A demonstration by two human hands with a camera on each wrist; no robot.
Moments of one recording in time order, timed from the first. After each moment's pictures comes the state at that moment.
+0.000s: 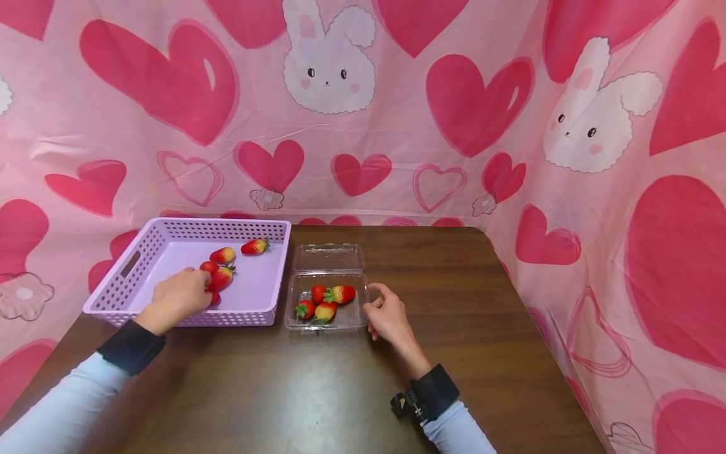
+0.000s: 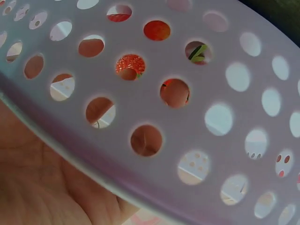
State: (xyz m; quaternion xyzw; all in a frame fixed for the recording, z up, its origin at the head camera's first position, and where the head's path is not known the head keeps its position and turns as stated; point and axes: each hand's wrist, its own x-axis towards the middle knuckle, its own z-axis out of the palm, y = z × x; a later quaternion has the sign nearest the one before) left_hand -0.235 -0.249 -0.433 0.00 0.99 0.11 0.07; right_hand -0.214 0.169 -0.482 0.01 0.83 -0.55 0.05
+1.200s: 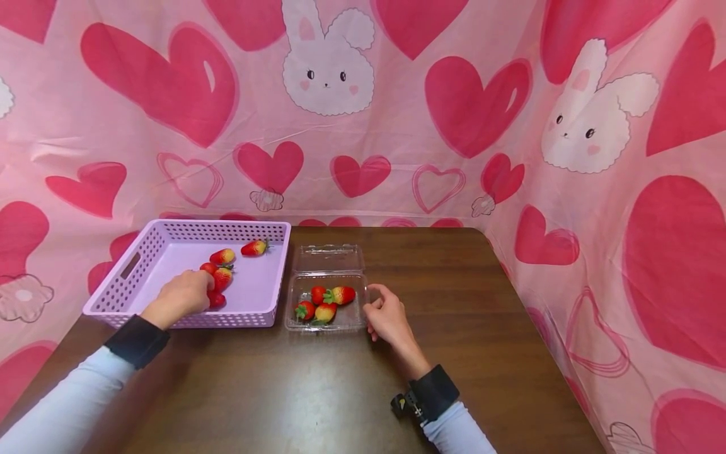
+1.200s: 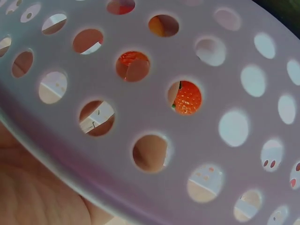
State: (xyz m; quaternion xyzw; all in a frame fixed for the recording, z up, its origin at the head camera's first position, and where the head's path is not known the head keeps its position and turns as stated) left_hand -0.243 -0.249 -0.432 0.01 0.98 0.14 0.13; right_hand -0.213 0.169 -0.482 0.01 0.83 -0.55 0.05
